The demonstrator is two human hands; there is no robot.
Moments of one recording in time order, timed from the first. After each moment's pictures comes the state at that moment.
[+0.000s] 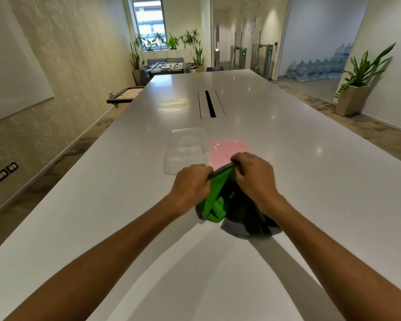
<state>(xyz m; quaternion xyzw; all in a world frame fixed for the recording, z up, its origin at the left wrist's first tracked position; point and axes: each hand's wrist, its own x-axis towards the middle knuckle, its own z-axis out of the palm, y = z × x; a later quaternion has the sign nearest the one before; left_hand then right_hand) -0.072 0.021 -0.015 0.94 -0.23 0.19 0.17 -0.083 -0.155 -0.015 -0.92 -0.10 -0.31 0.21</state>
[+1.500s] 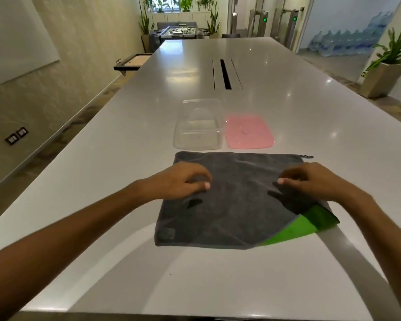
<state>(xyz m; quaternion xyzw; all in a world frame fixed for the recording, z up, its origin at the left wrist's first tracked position) -0.079 0.093 -0.035 0.91 -0.33 -0.09 0.23 -0.093 -0.250 -0.034 -0.97 -0.12 0.06 0.21</state>
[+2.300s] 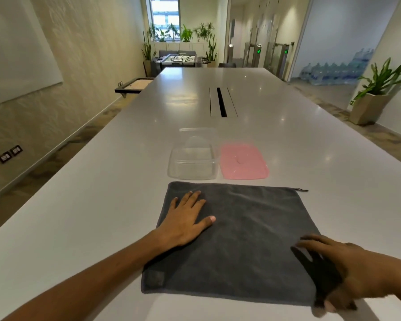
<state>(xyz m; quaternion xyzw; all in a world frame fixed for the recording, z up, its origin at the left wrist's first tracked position) -0.057 0.064 -0.108 0.97 -0.18 -0.03 0.14 -0.152 -0.290 -0.028 -0.92 -0.12 0.35 0.11</state>
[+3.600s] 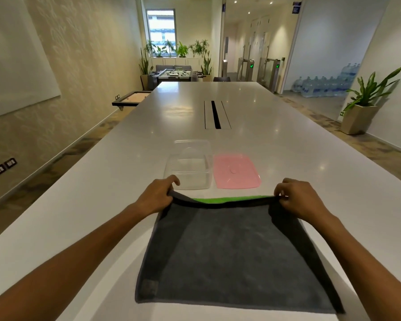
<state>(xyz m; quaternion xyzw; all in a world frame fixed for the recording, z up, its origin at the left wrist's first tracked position) 0.008 0.112 -0.054 0.96 -0.15 0.05 0.23 -0.028 -0.270 -0.035 -0.99 -0.08 -0.11 0.08</state>
